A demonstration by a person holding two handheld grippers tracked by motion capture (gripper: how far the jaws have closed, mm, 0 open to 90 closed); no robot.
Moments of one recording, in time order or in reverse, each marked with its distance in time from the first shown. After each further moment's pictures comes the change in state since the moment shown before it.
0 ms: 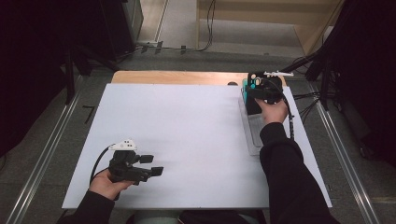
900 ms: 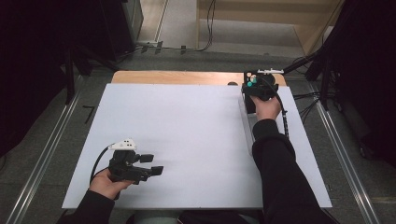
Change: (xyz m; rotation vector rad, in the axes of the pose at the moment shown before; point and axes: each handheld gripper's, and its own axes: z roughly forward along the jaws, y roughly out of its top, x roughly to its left) left arm 0.001 0.000 -0.001 -0.005 0.000 0.010; right arm 0.007 0.004 0.026 0.021 -0.104 -0.044
